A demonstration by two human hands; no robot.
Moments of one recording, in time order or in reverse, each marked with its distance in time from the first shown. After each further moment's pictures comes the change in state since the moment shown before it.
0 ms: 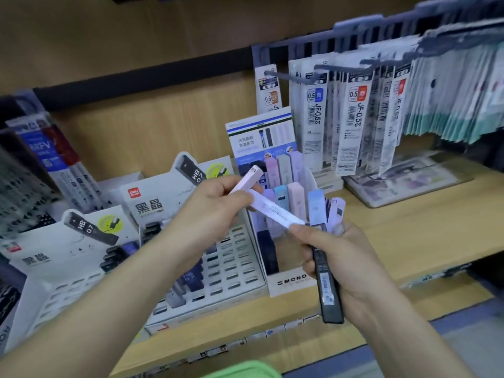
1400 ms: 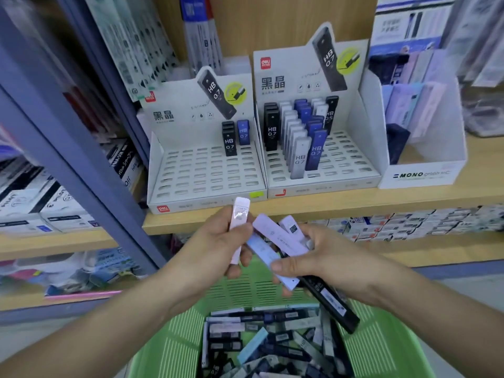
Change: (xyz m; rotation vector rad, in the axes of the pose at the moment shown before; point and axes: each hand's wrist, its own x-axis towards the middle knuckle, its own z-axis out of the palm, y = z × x) left_hand -0.202 -0.153 -0.099 -0.265 0.006 -0.352; right_hand -0.094 0.144 0.101 -0.620 -0.705 0.295
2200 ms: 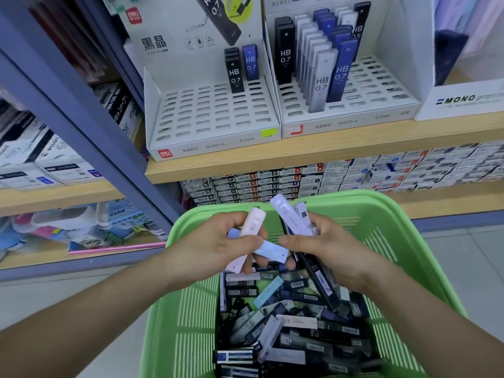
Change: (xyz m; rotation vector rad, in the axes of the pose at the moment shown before) left_hand -0.006 -0.070 -0.023 0.262 -0.303 -0.101; right_hand 0.020 0.093 0.029 0.297 0.124 0.097
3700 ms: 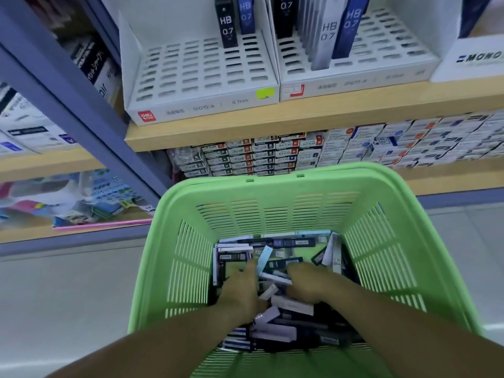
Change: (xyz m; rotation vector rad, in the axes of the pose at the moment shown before) left_hand 0.053 -0.186 0.110 0.701 0.110 -0.339; right_hand 0.044 0.143 -0.014 -1.372 -0.286 0.436
